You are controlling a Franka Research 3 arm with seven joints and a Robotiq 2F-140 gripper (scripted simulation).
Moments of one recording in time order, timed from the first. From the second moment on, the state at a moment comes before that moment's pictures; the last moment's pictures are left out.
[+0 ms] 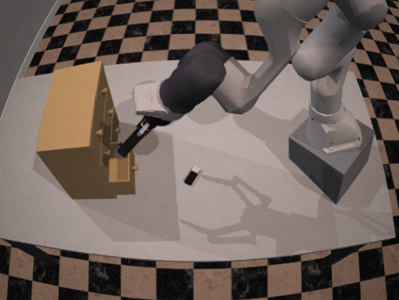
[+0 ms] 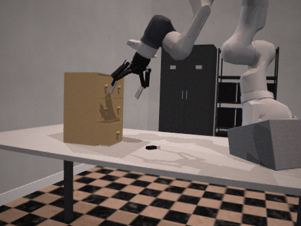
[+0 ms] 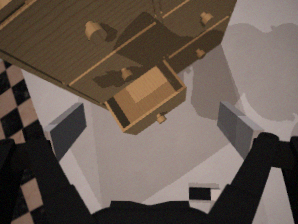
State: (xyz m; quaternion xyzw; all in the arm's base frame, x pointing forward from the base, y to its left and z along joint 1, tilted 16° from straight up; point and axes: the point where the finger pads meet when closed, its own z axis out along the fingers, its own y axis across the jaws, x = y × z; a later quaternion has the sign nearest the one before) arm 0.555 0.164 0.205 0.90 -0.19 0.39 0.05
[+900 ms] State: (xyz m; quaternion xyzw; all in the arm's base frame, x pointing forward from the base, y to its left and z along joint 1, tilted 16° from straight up) arm 0.535 0.162 0.227 0.79 -0.49 0.36 0.01
